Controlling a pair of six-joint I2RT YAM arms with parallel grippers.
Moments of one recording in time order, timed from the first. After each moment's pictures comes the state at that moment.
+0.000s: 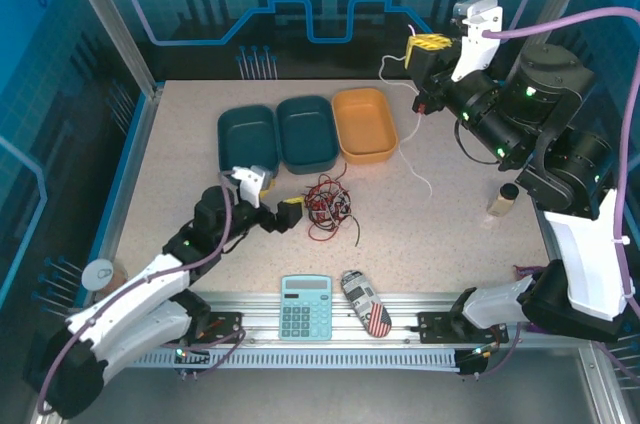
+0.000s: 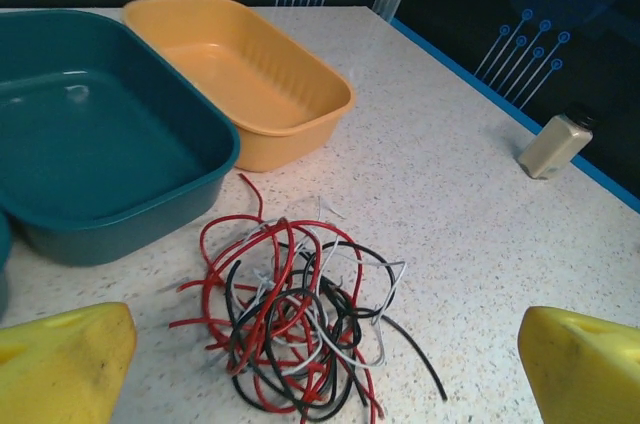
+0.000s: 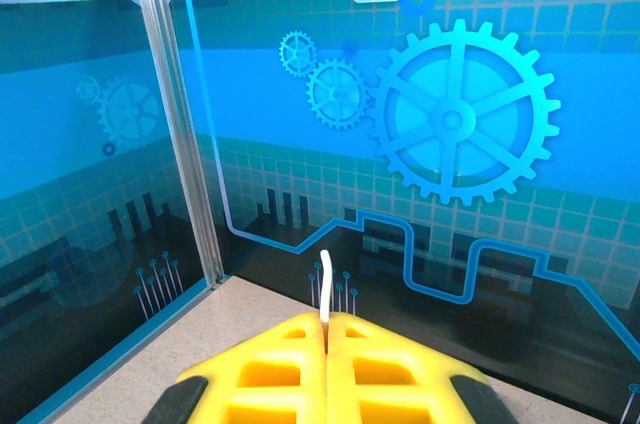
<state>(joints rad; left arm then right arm) -0.53 0.81 0.45 0.10 0.19 -0.26 0.80 1.35 2.26 -0.89 0.30 0.05</state>
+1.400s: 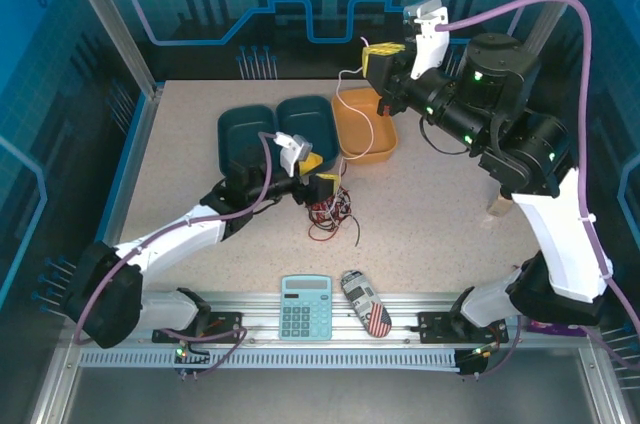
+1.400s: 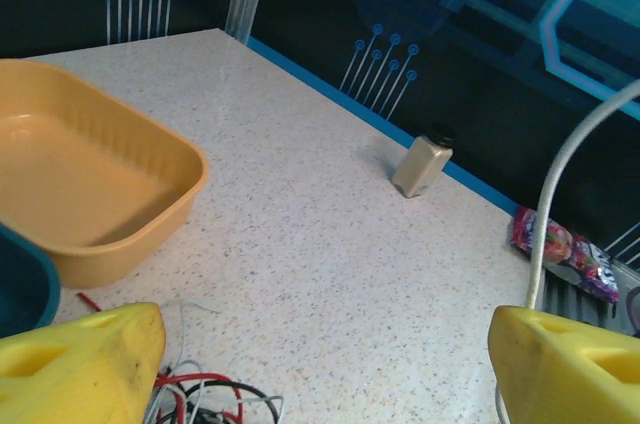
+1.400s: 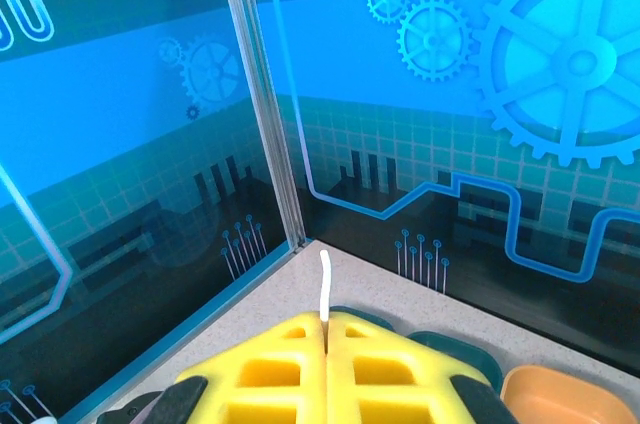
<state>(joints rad) -0.54 1.29 0.74 0.34 0.51 -0.26 0.80 1.44 2.25 -0.88 0.13 0.15</state>
